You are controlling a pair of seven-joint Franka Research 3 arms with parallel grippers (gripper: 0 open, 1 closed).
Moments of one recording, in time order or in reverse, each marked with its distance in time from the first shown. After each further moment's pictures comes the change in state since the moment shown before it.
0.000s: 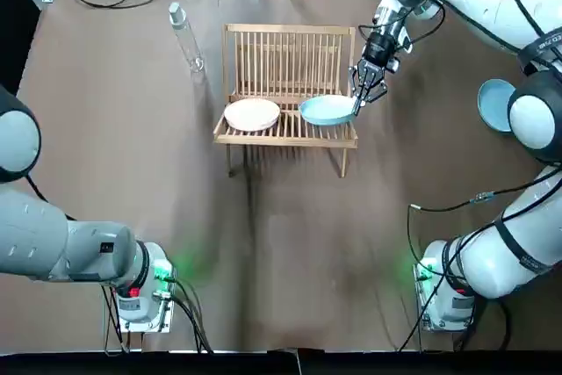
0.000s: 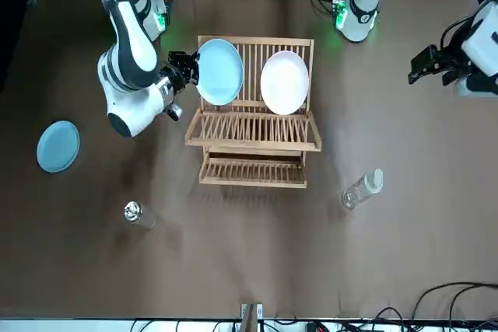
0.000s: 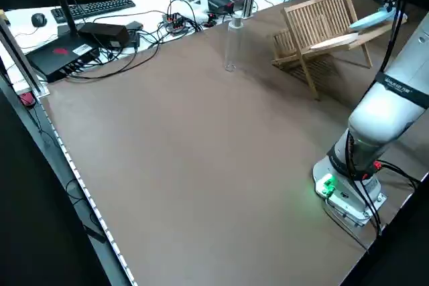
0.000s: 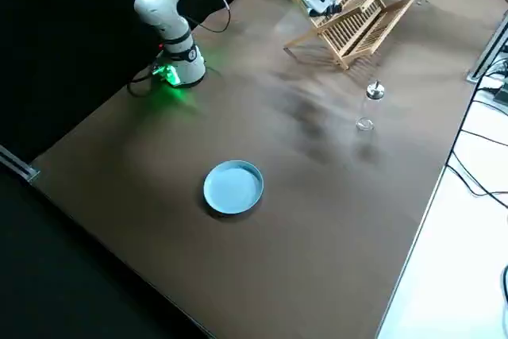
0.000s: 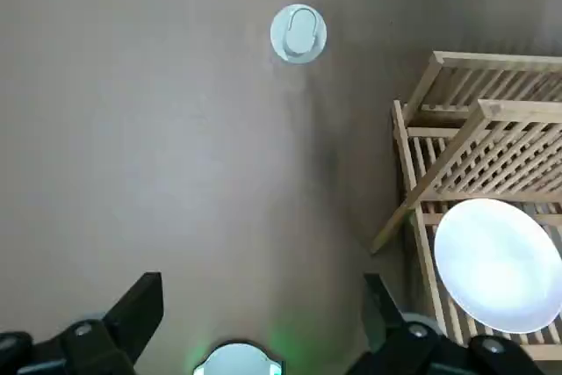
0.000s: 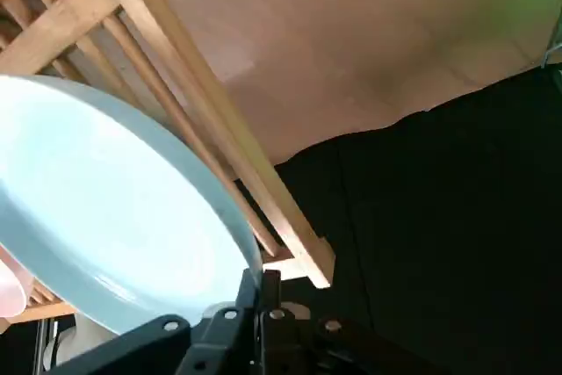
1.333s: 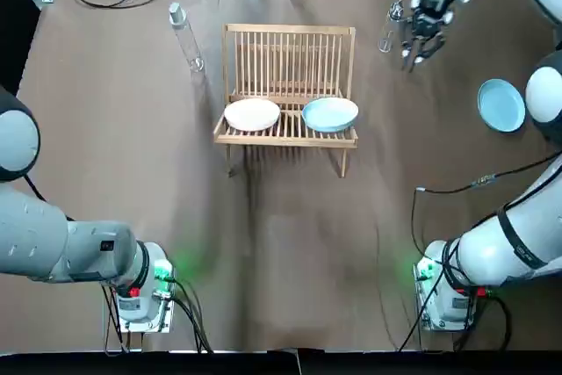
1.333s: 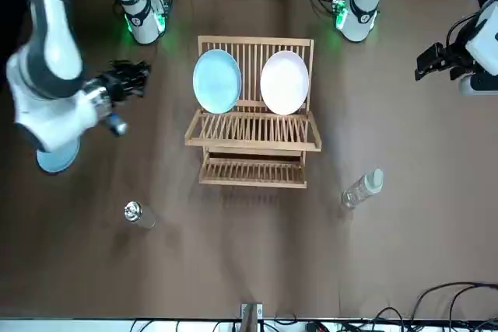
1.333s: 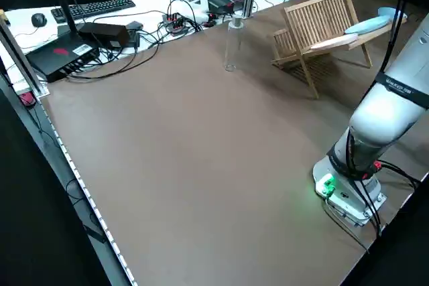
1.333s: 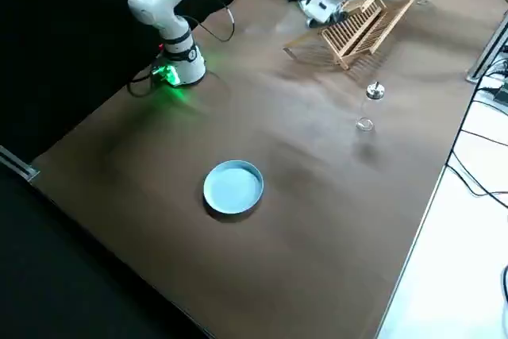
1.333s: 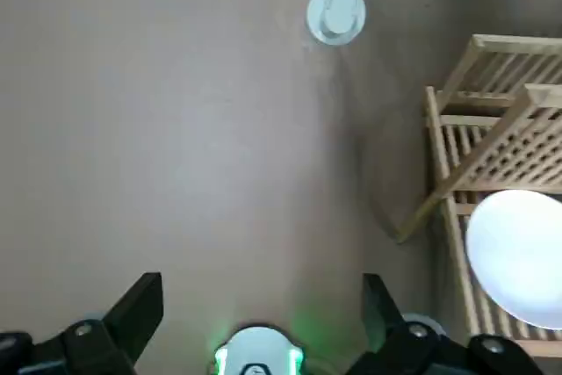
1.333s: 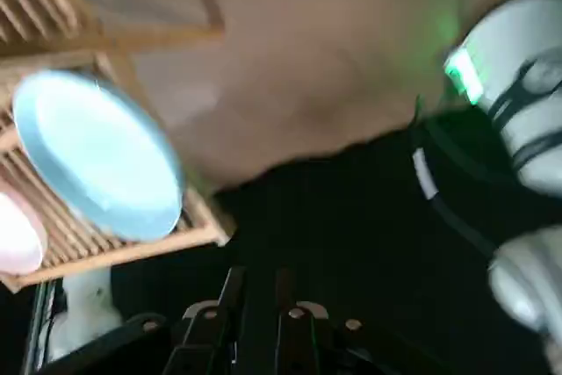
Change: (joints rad) left arm 0.035 -0.004 -0.028 0.002 0.066 -0.044 0.007; right arm -0.284 0.004 -0.021 0.248 -0.257 -0.265 -0.175
